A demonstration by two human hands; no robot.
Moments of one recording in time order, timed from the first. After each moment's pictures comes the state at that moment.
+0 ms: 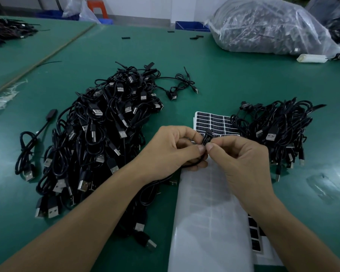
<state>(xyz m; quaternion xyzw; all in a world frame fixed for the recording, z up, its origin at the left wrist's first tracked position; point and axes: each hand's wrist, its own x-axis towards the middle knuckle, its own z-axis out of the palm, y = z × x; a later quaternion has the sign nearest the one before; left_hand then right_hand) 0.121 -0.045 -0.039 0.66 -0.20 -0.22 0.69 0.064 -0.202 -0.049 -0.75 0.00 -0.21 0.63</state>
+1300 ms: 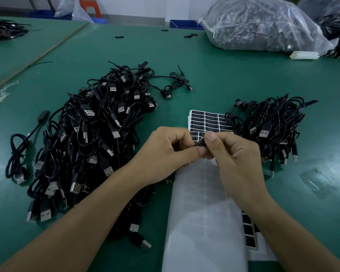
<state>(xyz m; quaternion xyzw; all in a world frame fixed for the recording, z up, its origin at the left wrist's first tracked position) 0.123 -0.045 -0.047 0.73 -0.27 -0.12 0.61 0.063 -0.200 -0.048 -0.78 -0.02 -0.22 0.58</state>
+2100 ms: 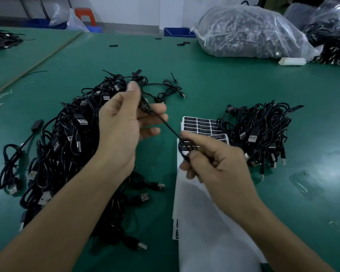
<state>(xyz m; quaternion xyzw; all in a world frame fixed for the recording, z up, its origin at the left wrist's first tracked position) 0.127 -0.034 0.003 0.58 -0.06 0.03 0.81 0.047 -0.191 -0.030 -0.80 -0.06 -0.15 0.58</state>
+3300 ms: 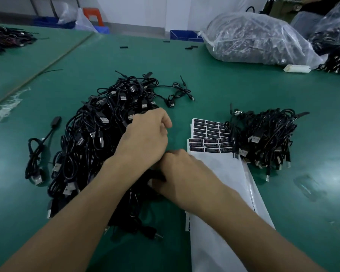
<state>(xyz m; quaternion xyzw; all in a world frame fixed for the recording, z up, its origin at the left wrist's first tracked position) 0.133 -0.020 -0.003 0.92 -0.11 0.03 0.37 0.071 -0.130 -0.016 -0.98 -0.16 0.06 0.13</state>
